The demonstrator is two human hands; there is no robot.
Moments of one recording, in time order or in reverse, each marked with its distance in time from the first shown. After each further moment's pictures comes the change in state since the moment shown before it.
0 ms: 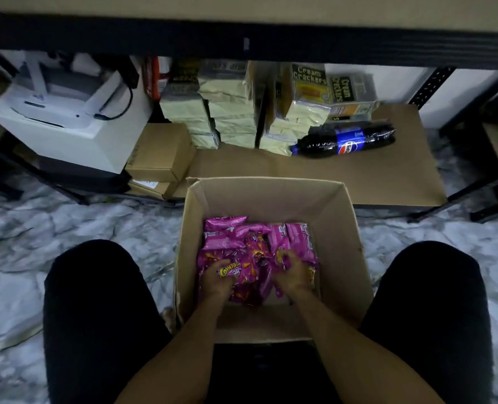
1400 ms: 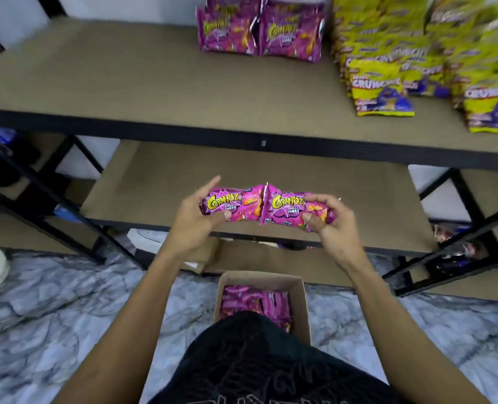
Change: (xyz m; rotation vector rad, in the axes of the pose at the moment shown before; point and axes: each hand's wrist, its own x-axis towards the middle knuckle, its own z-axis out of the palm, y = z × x) left_hand -0.267 0.526 -0.212 -0.018 -0.255 0.456; right_hand -0.241 -0.507 -0.293 0.277 -0.064 -0.424
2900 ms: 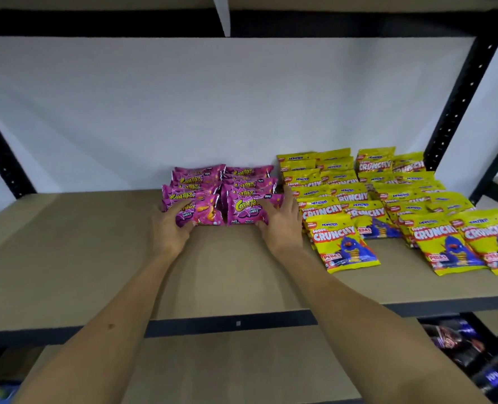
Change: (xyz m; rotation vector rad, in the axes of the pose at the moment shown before) left_hand 0.294 0.201 -0.053 0.613 0.423 0.546; right_hand 0.278 -0.180 0.021 -0.961 0.505 -0.503
